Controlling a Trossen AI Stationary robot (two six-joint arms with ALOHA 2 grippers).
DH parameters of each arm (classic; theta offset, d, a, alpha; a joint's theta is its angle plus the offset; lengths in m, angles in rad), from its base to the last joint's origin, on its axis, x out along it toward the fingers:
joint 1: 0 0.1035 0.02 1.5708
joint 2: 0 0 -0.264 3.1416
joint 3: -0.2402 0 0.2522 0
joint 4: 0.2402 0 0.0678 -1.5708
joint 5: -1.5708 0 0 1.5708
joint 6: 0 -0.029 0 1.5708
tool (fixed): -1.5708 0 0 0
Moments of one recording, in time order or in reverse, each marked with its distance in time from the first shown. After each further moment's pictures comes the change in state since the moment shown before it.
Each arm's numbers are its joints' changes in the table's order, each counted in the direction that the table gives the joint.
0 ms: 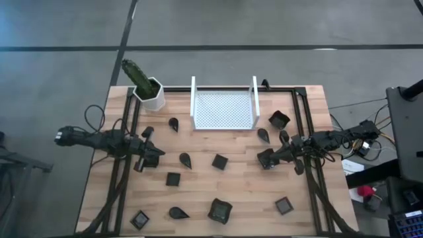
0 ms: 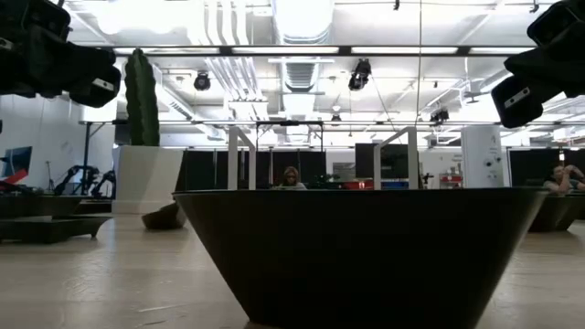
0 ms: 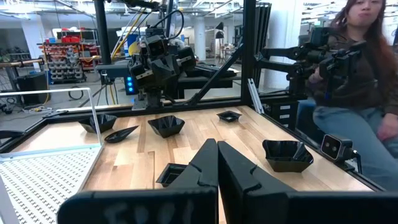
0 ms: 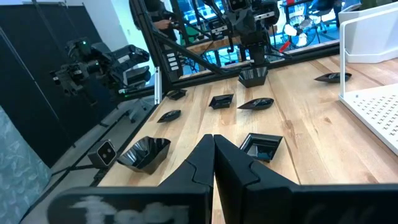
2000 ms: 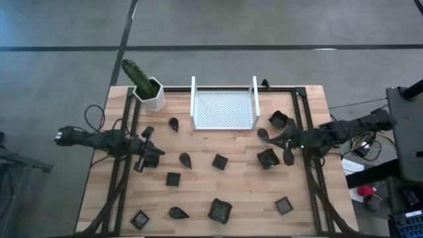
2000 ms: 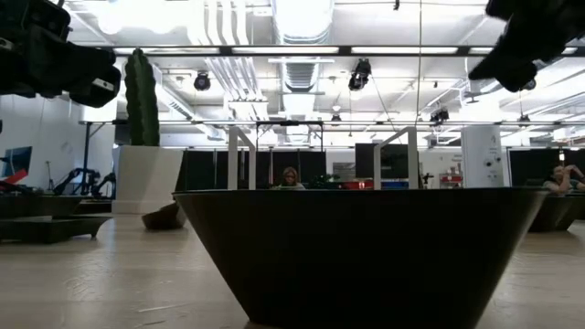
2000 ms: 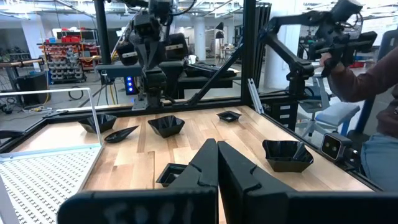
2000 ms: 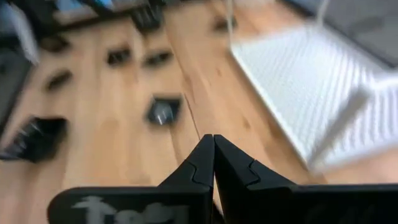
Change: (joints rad) left arm 0.000 0.000 0.000 0.000 0.000 0.000; right arm 0.000 -0.557 -0.524 0.541 0.330 -0.164
